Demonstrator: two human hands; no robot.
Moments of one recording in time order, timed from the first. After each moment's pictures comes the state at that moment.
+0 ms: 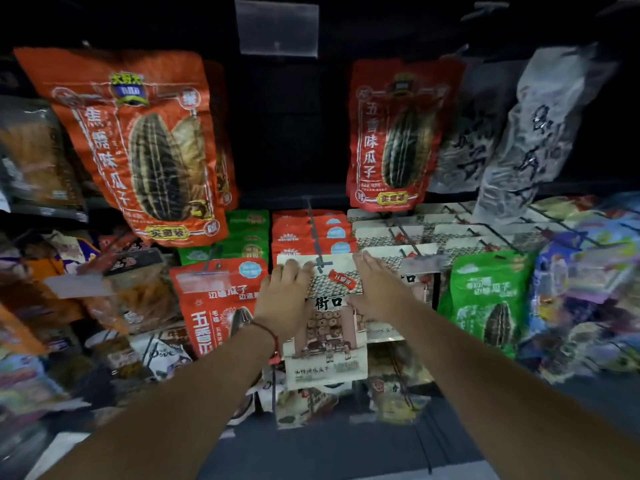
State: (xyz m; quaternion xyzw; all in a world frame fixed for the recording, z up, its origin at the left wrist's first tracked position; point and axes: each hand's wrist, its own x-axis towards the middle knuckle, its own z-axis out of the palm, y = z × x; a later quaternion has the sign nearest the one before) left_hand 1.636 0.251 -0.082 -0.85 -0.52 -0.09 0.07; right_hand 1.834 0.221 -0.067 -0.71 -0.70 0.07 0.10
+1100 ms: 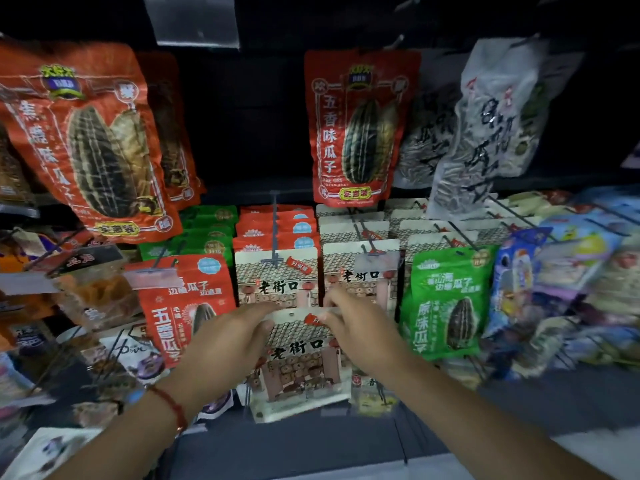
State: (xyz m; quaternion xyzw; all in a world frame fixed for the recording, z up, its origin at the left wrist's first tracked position) left_hand 1.634 0.143 -0.041 -0.85 -0.48 -0.20 -0.07; right_hand 1.854 0.120 -0.049 -0.60 -0.75 0.12 0.26
